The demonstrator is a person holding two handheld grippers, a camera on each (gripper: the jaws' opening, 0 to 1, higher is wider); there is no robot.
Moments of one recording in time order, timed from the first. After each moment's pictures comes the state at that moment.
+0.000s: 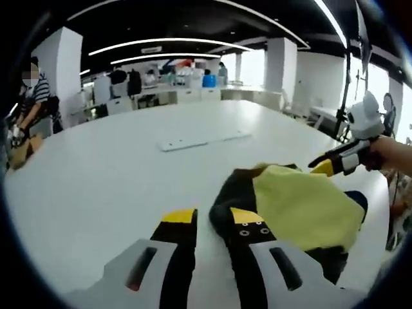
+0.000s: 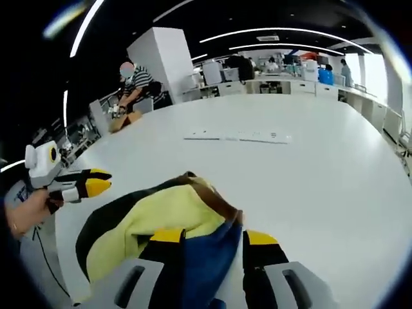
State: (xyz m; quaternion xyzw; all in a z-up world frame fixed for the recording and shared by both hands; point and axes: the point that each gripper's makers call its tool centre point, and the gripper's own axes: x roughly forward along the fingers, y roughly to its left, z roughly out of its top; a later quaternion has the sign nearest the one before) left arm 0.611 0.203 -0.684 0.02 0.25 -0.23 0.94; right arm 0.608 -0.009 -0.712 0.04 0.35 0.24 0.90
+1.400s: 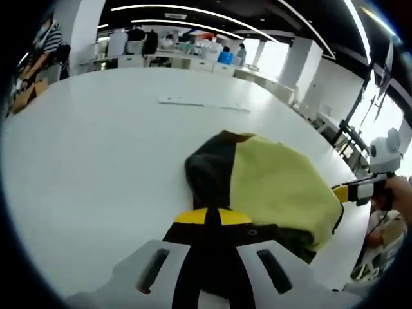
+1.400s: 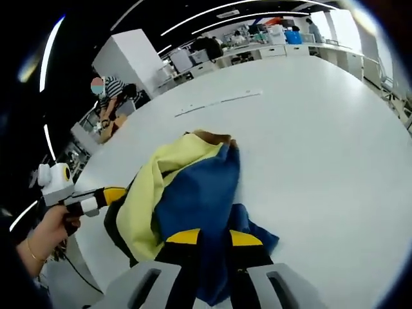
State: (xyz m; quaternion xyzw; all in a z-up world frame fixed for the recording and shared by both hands) left arm 0.559 0.188 -0.724 -0.06 0.35 -0.19 0.91; right arm 0.516 -0.020 -0.731 0.15 0.43 0.18 0.87
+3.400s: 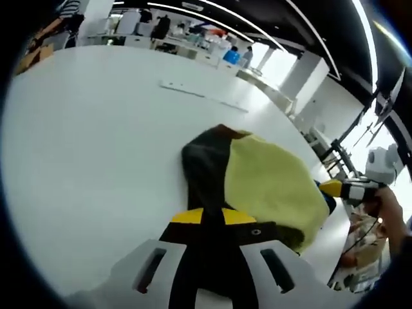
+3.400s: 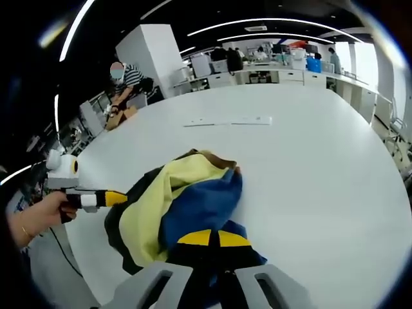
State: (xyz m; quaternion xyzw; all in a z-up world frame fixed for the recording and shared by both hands) left arm 0.552 0.177 -0.732 -0.16 0.38 -0.20 0.89; right arm 0.537 -0.034 -0.700 0.05 0.39 0.21 0.90
